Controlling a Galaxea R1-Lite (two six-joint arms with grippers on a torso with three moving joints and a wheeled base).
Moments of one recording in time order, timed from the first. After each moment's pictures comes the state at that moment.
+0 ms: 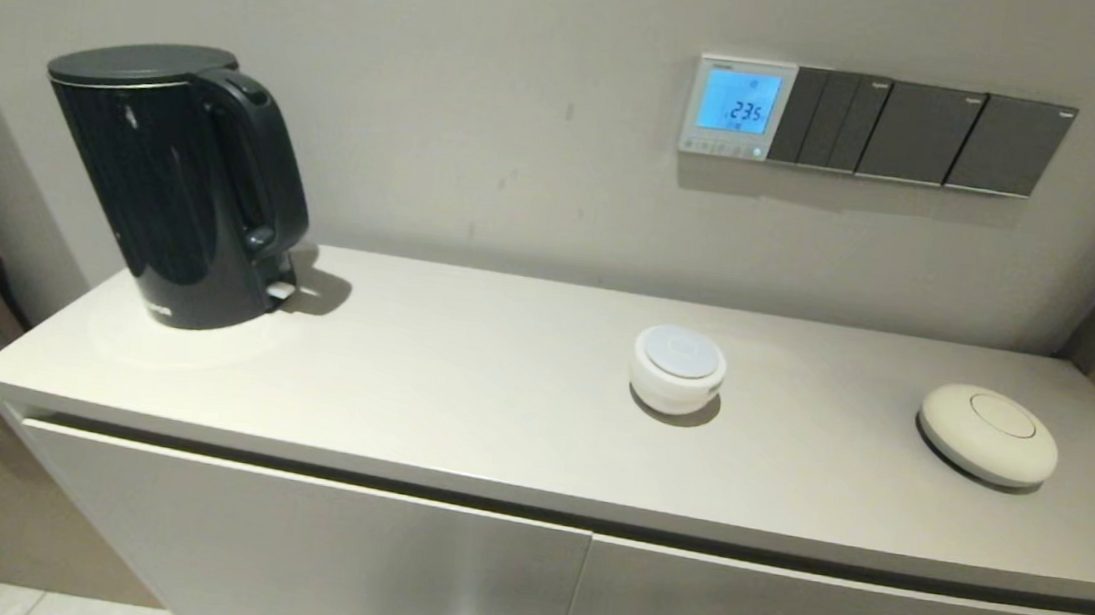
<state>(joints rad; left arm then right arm) 0.01 0.00 0.00 0.00 0.00 0.02 0.00 0.09 -0.04 -0.02 -0.08 0.00</state>
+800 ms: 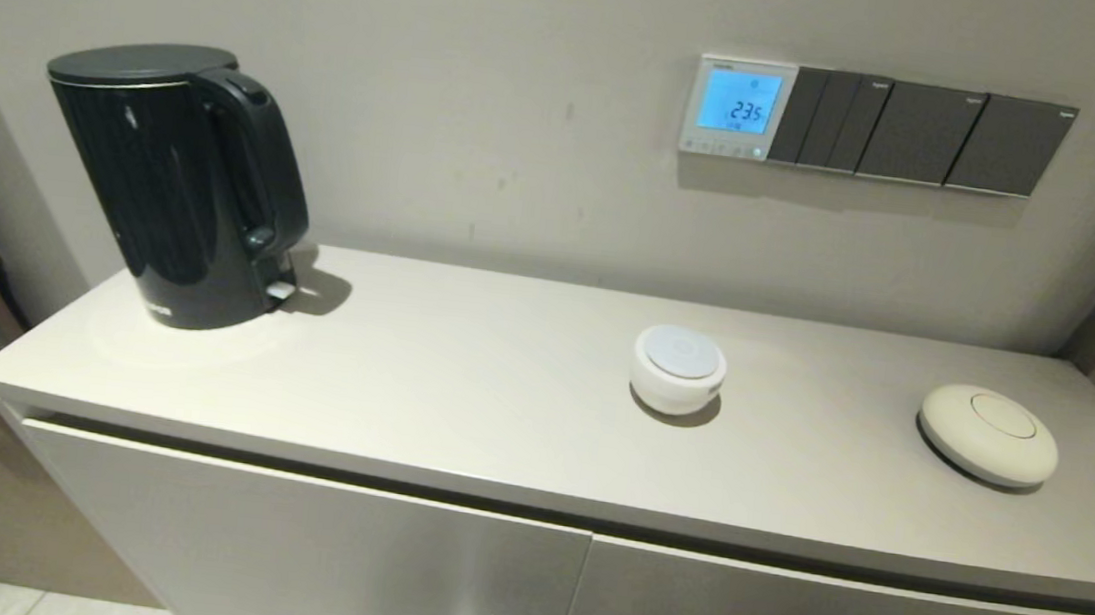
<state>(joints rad) 0.01 0.00 0.00 0.00 0.00 0.02 0.01 0.00 0.00 0.00 -0.01 0.00</state>
